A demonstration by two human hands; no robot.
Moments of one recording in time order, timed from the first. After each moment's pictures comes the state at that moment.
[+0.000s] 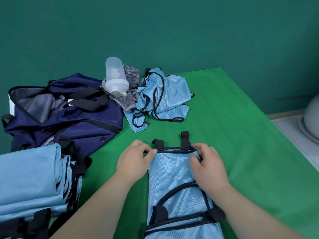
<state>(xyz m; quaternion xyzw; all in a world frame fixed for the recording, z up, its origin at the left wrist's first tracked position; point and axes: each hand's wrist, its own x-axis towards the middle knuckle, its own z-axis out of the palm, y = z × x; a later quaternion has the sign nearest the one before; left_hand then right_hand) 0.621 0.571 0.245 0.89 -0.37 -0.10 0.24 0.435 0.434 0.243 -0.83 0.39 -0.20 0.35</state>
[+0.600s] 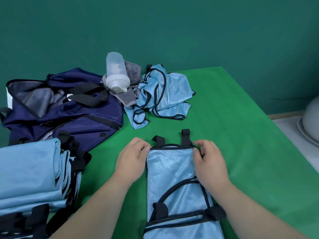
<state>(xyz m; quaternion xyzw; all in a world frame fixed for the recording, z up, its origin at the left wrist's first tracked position) 0.619 0.580 0.237 0.86 -0.37 -0.10 0.34 0.440 0.429 0.239 -0.83 0.39 -0.25 0.32</state>
